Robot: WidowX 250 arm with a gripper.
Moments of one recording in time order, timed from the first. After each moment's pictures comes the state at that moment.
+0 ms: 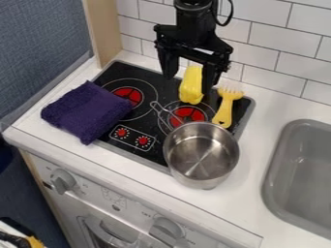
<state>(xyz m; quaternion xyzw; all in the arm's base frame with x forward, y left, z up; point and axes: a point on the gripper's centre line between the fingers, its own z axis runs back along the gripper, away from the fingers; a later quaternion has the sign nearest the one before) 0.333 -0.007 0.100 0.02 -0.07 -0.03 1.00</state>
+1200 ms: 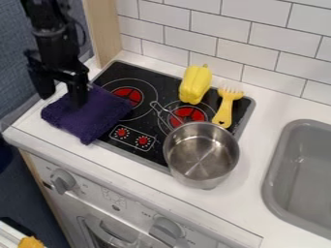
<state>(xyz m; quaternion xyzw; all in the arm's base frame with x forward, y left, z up) 0.256 0.165 0.053 0.03 0.01 0.03 1.00</state>
